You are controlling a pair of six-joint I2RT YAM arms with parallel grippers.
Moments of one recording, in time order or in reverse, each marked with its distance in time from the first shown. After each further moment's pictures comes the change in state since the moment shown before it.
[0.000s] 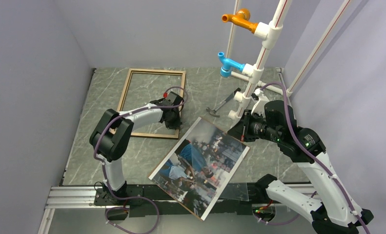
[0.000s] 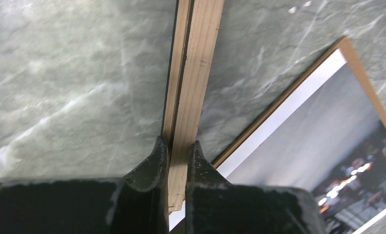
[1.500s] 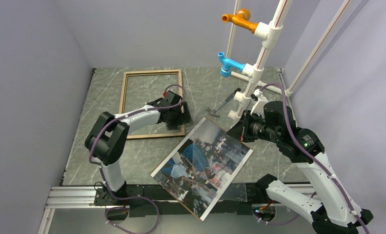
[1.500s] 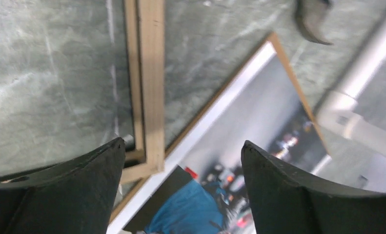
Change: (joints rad) left arm -0.004 -0.060 -0.061 0.122 0.116 -0.118; right arm 0.000 -0.010 -0.027 0.018 -0.004 0.006
